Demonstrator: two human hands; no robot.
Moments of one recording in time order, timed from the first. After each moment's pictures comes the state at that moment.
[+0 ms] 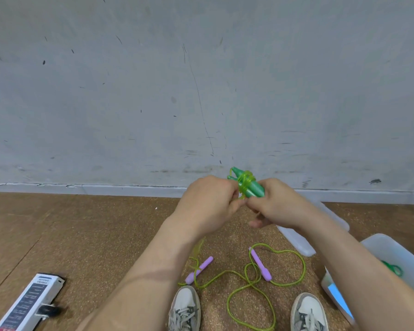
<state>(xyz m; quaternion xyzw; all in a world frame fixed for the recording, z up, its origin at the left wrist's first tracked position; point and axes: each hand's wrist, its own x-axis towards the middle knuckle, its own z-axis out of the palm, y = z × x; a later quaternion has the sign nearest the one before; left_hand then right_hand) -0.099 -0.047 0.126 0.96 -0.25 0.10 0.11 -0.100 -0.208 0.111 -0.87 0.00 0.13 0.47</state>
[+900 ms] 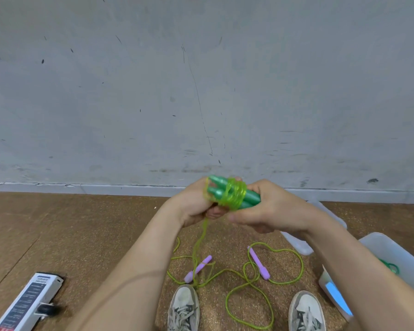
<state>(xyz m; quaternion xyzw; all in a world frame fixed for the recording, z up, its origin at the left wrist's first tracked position) -0.085 -0.038 0.113 0.70 -0.11 -0.27 0.65 -0.127 -0.202 0.135 -0.77 -0.15 0.22 0.58</state>
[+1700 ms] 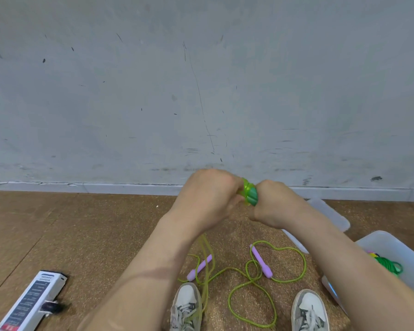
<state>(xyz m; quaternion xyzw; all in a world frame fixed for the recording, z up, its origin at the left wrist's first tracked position) -0.103 -0.044 0.137 0.93 -0.31 0.16 0.07 -0.100 -0.198 0.109 -0.99 -0.03 0.06 0.15</state>
